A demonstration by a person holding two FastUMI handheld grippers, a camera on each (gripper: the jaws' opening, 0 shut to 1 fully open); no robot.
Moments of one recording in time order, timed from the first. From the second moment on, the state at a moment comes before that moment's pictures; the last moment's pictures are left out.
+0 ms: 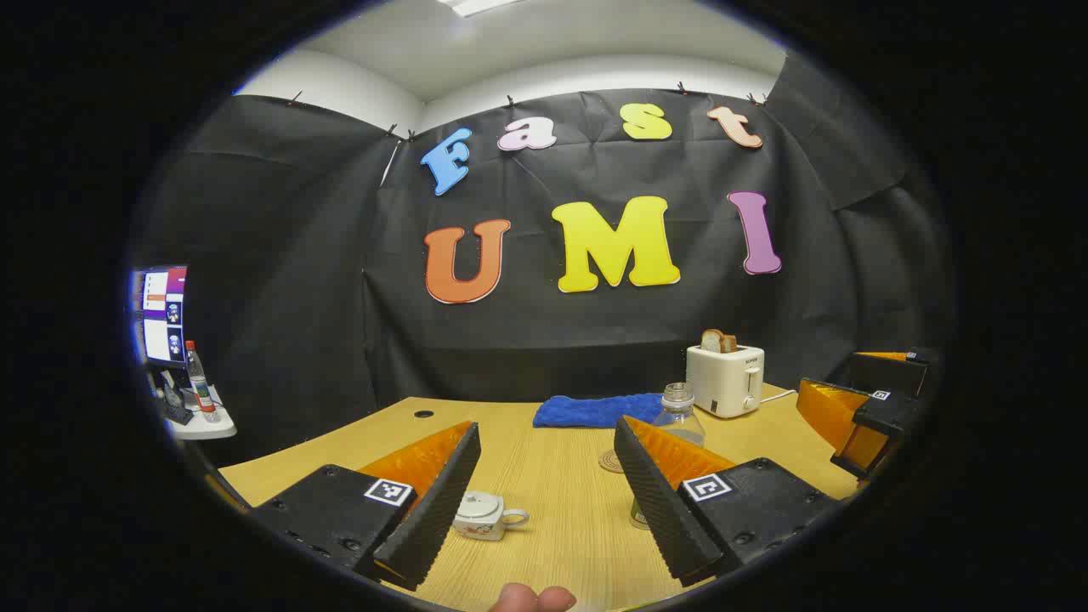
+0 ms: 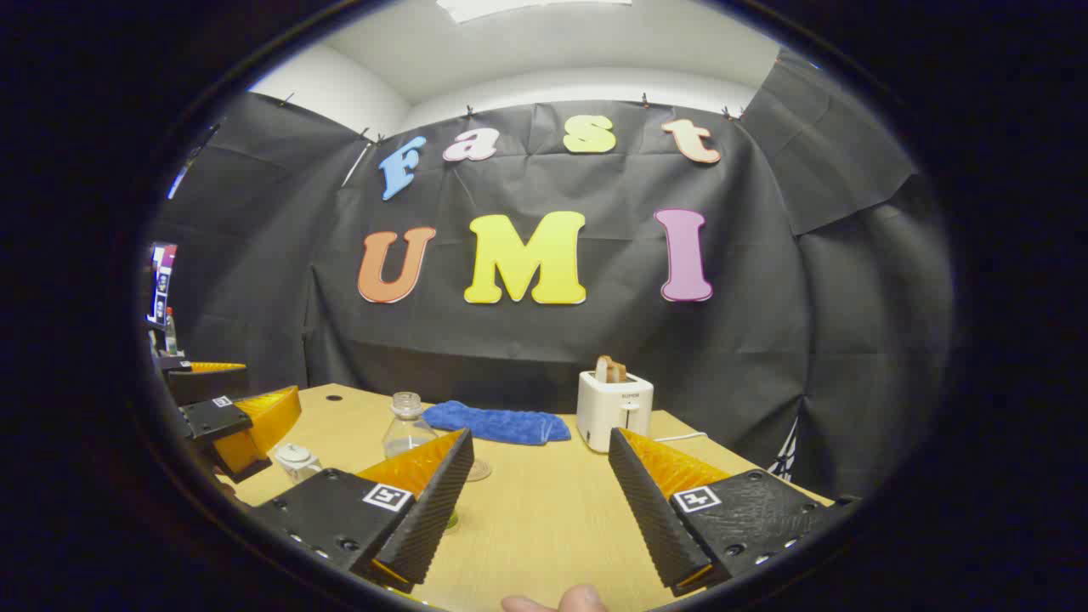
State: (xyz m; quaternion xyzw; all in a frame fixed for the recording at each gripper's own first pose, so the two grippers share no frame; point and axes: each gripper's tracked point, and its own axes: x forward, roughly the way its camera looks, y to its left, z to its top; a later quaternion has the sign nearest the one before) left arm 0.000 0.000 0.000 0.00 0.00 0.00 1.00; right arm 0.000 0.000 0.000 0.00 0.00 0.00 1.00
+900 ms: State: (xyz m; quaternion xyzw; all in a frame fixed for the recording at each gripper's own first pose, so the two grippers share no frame) left arm 0.000 0.000 0.000 -0.01 0.00 0.01 1.00; right arm 0.003 0.002 -0.006 0.01 0.01 0.01 1.00
